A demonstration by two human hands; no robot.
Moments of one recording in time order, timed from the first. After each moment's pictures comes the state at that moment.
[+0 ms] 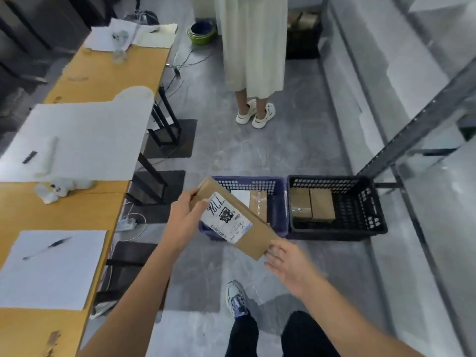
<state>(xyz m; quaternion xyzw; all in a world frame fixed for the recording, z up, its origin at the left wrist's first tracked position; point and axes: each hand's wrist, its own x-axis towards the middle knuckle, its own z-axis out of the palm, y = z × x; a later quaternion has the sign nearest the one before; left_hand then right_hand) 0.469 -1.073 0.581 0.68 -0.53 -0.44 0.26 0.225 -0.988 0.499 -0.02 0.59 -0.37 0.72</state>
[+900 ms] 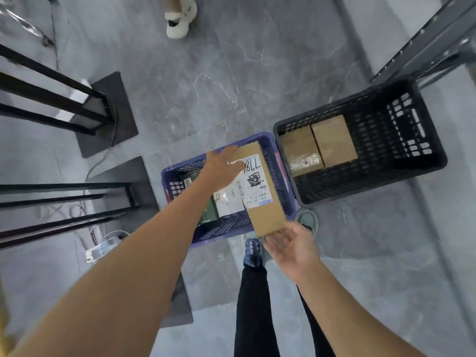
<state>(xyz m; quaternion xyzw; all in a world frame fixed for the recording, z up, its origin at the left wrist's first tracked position) 0.258 -1.398 0.263 0.61 -0.63 -0.45 -0.17 0.155 -1.174 0.261 0.41 0.51 -0.44 0.62</state>
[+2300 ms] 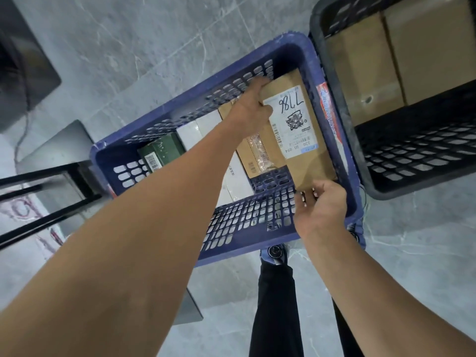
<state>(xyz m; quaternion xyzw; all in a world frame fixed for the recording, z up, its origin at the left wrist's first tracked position) 0.241 -1.443 -0.073 0.53 -0.63 -0.55 -0.15 0.197 -1.249 -0.038 0.52 0.60 -0.46 0.40</state>
